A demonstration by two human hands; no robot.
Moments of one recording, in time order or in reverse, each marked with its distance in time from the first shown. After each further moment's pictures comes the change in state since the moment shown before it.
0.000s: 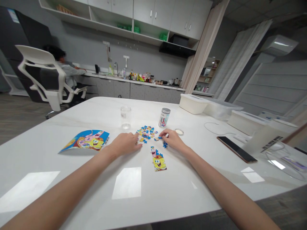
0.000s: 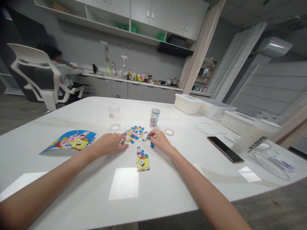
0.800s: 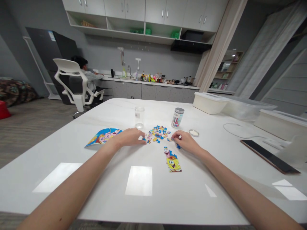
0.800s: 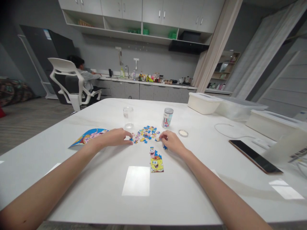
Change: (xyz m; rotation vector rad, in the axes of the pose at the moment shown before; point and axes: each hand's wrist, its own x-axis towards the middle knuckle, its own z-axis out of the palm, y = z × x) left_hand 0.000 -0.049 -0.005 -0.148 -0.157 0.065; right_hand -0.004 -0.005 0.002 -0.065 -0.070 -0.016
